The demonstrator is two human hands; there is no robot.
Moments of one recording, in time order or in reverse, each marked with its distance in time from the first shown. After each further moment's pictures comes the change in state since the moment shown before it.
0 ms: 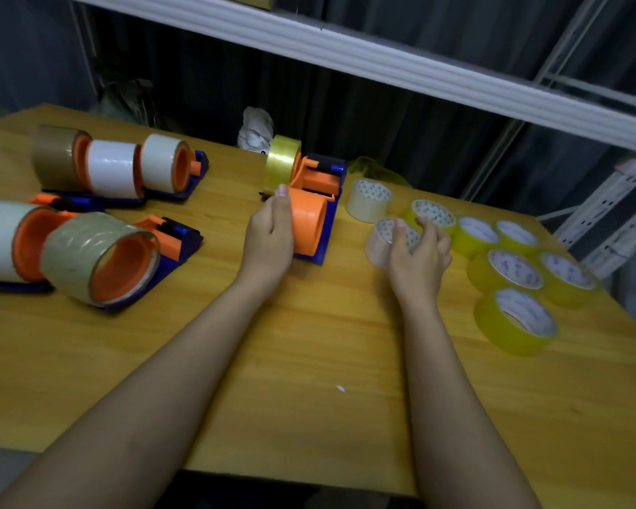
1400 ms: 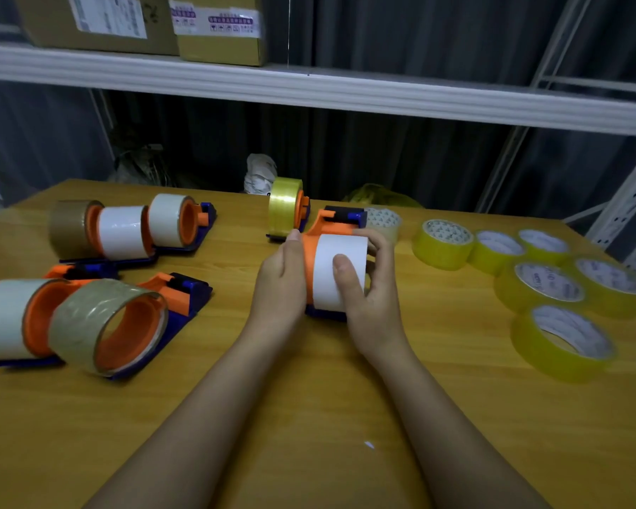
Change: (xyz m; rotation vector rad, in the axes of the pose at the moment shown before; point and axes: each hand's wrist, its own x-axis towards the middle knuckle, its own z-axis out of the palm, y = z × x) left_hand -0.005 0.015 0.003 -0.014 -0.104 -0.133; right_hand -0.056 -0.044 0.024 0.661 -0.302 -0.385
